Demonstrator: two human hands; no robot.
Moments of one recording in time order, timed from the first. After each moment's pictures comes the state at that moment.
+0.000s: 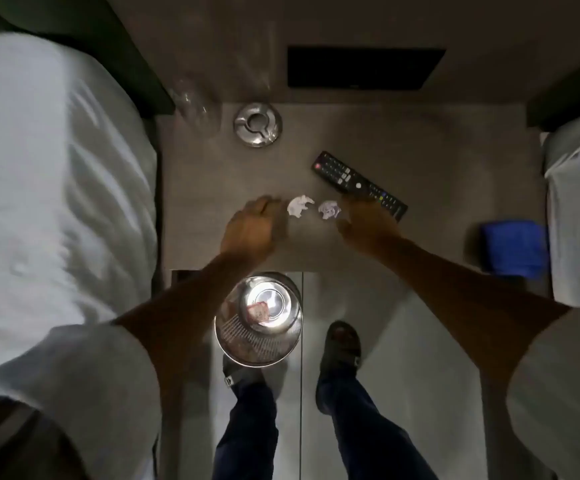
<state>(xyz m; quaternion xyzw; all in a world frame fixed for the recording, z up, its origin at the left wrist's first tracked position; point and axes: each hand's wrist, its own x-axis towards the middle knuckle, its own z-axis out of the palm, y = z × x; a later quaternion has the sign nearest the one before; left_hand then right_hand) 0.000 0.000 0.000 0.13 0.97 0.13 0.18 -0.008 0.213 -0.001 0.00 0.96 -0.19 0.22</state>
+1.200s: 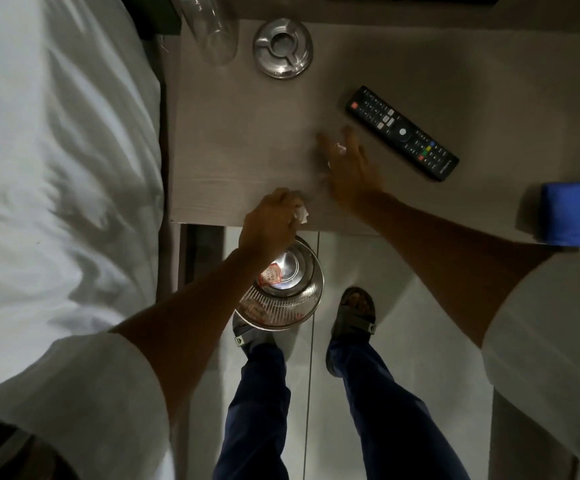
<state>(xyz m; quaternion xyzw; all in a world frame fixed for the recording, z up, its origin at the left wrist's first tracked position) 0.059 -0.022 -0.079 0.09 0.95 0.26 0.15 -0.014 0.143 -0.074 -0.05 0.97 -0.12 0.19</state>
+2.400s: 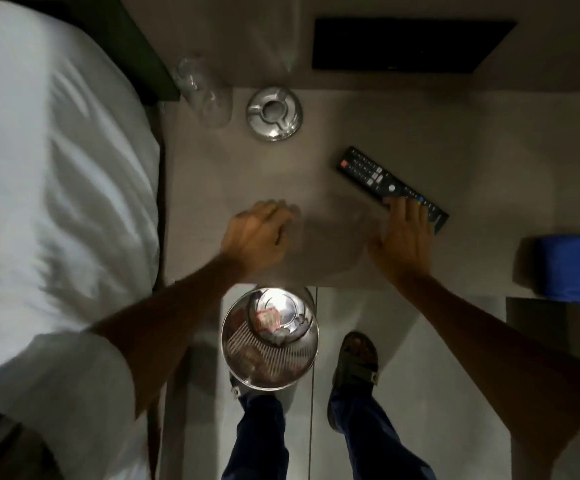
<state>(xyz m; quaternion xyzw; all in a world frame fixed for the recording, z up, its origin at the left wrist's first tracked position) -0.019 -0.031 -0.078 0.20 0.97 0.17 0.02 0.004 0.217 -0.076 0.09 0.98 -0.17 0.04</state>
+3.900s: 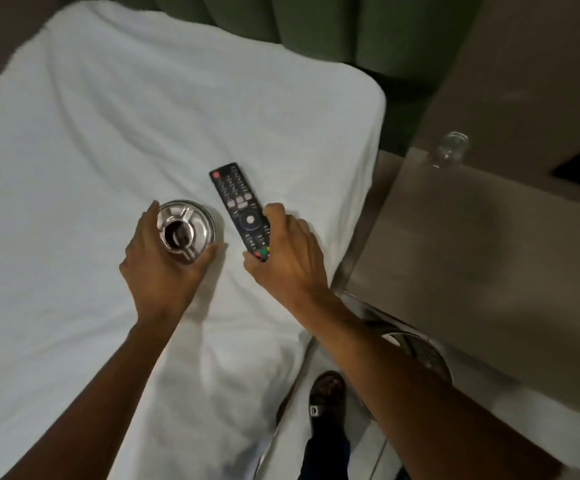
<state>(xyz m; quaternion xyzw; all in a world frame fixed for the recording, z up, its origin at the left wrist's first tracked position) 0.130 -0.378 0.104 -0.39 0.90 0.18 -0.12 0.043 -0.223 0.092 -0.24 0.90 -0.37 0.07</state>
